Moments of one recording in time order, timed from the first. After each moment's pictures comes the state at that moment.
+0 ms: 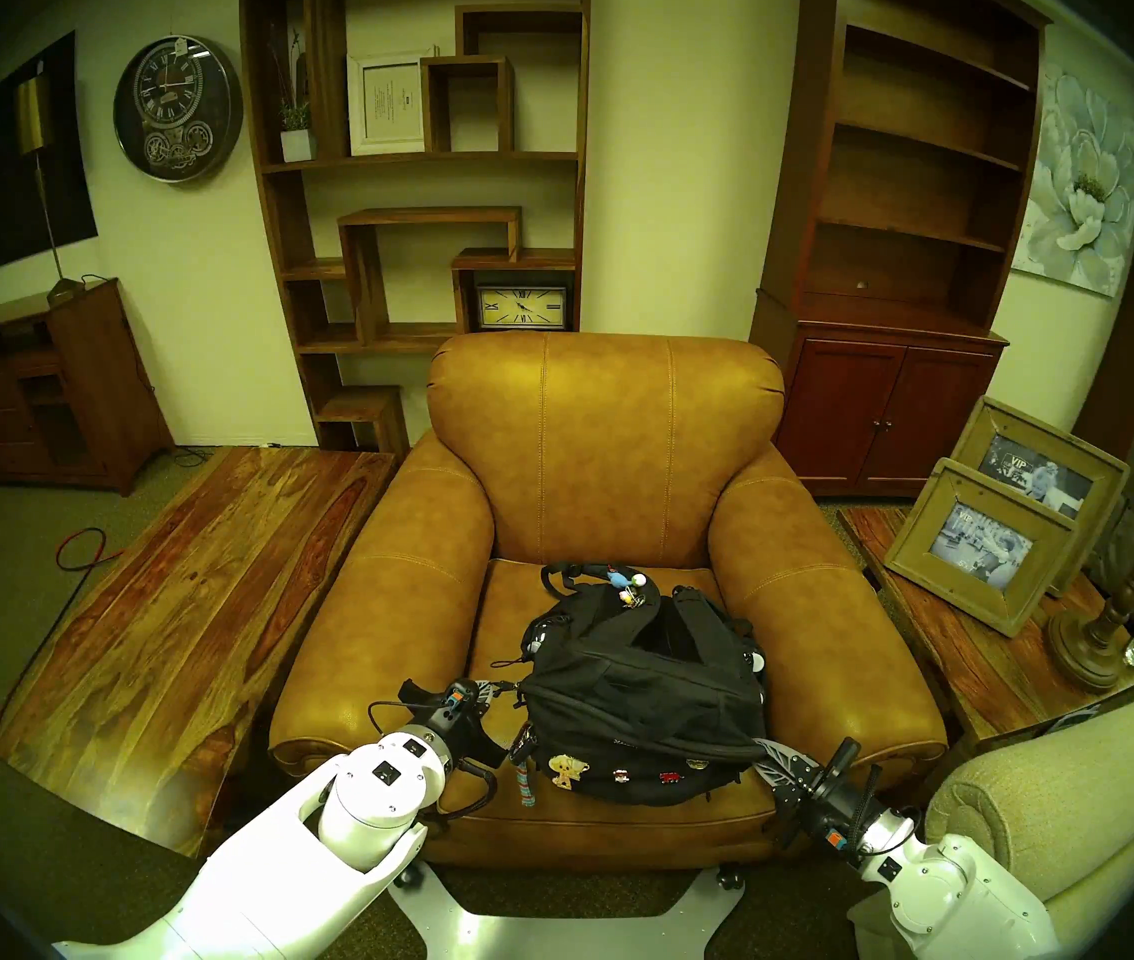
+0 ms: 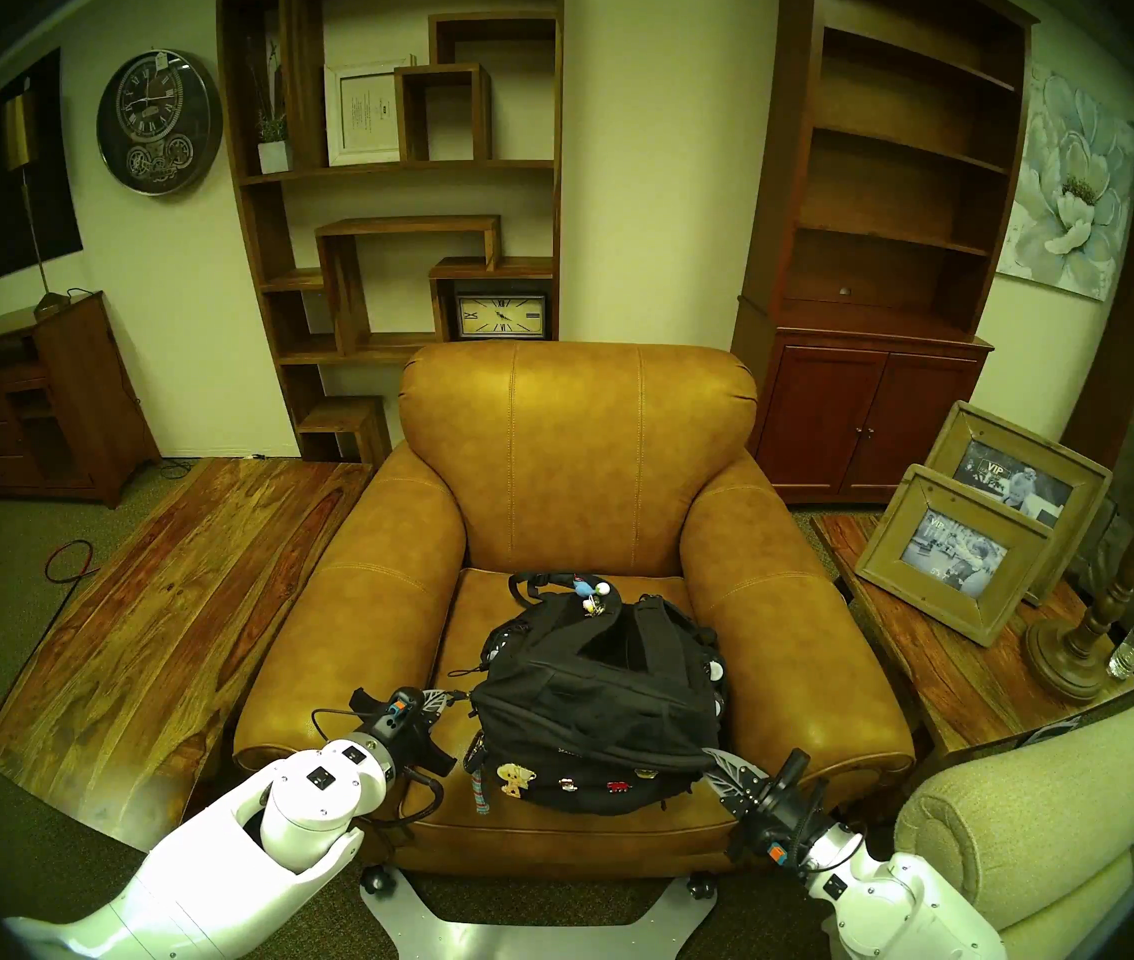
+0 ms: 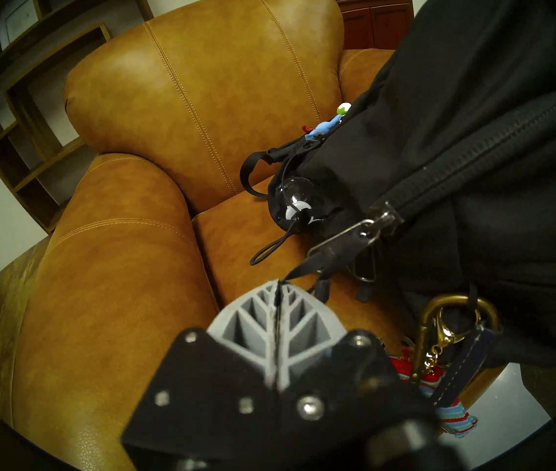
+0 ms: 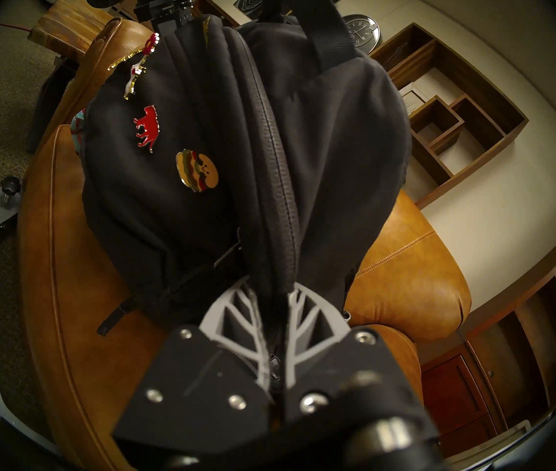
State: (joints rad) left arm 1.73 -1.09 -1.09 -1.62 -0.10 0.24 0.08; right arm -2.02 -1.04 1.51 -1.41 -0.65 -0.69 -0.07
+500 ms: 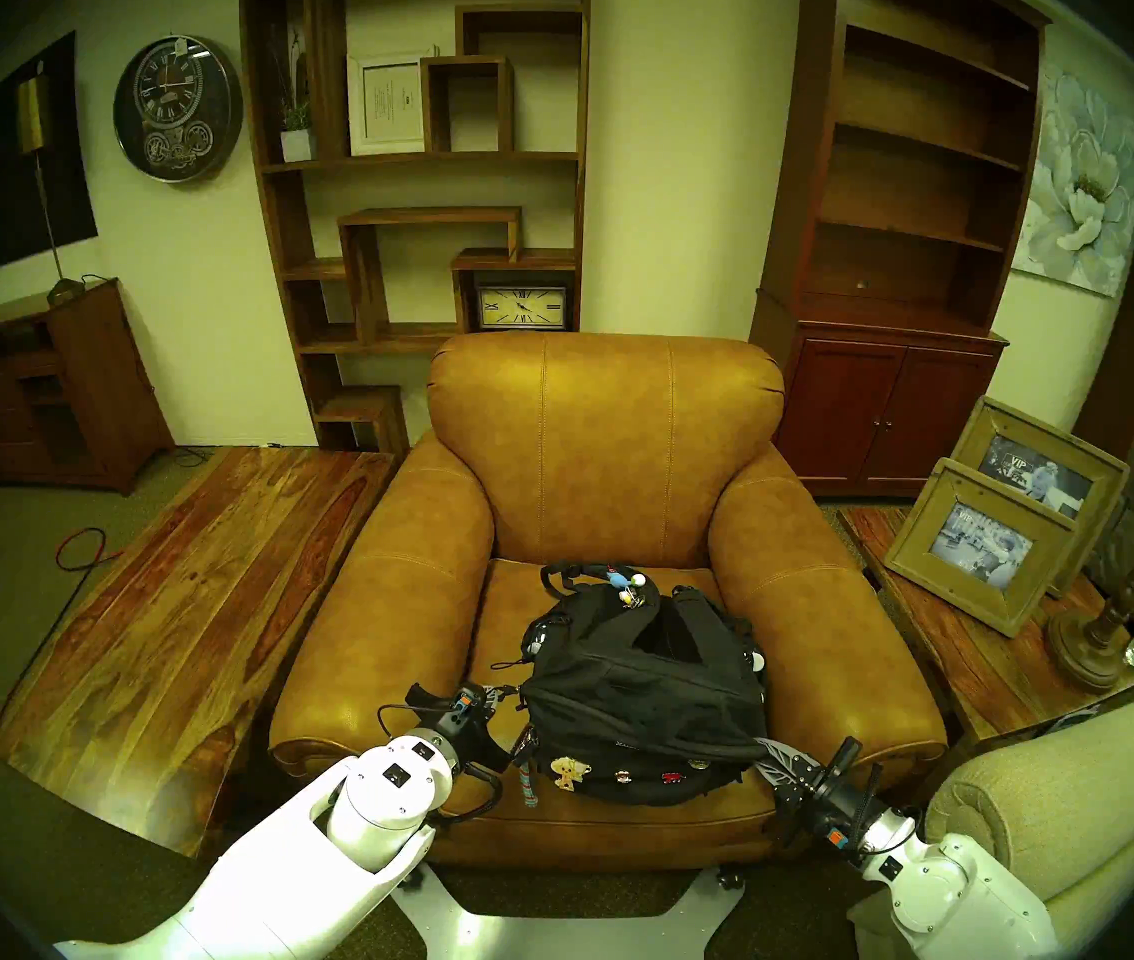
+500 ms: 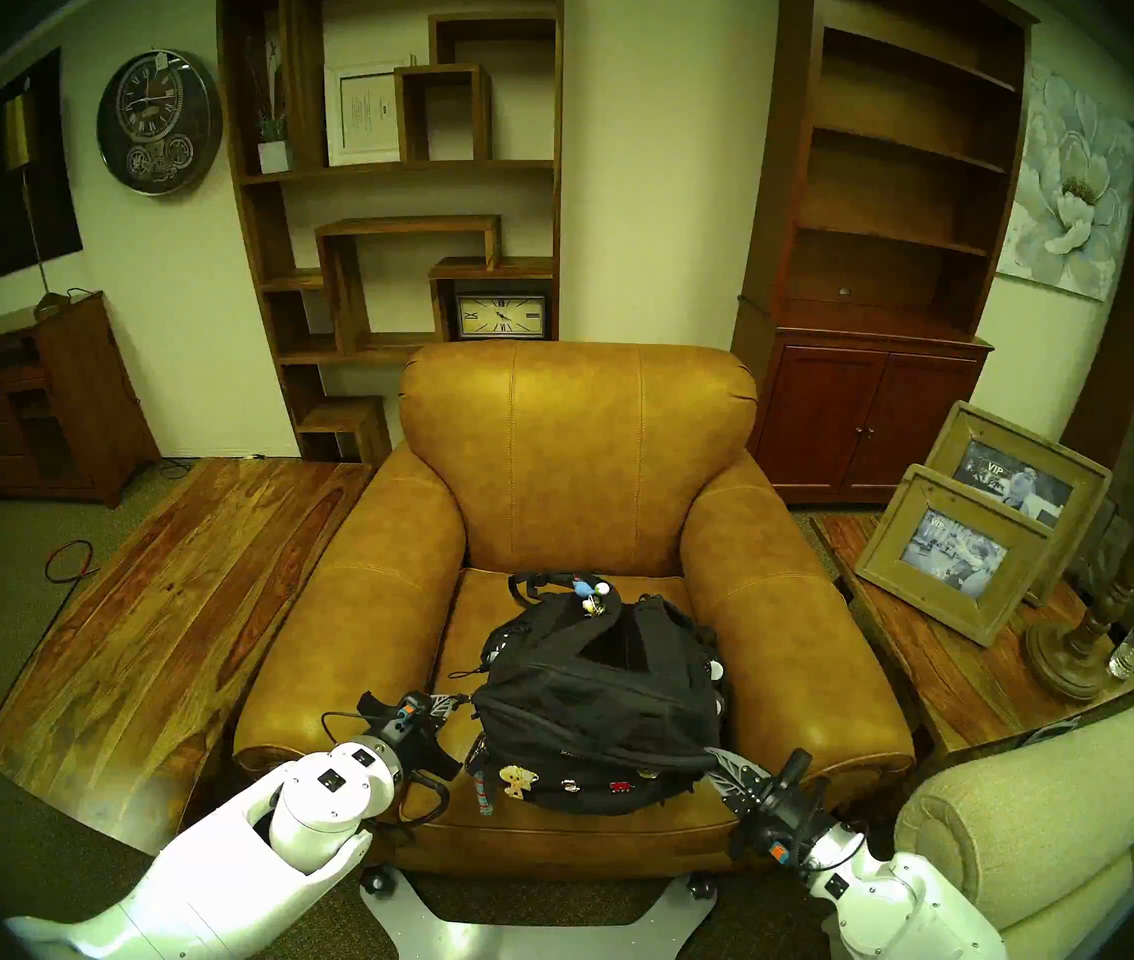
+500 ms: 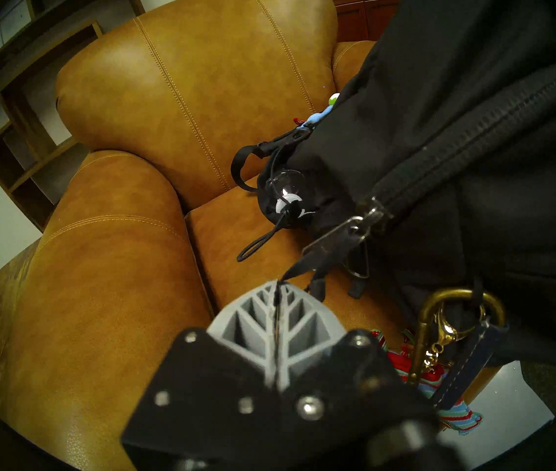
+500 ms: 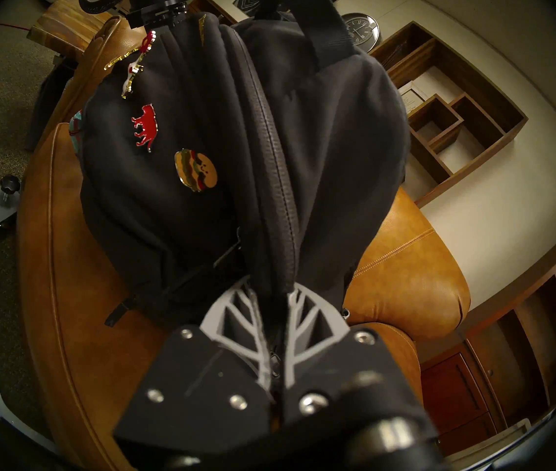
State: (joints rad) left arm 1.71 -1.11 -1.07 -1.59 -0.09 0.24 0.08; right arm -2.02 -1.05 1.52 -1.41 -0.64 -0.69 -0.07
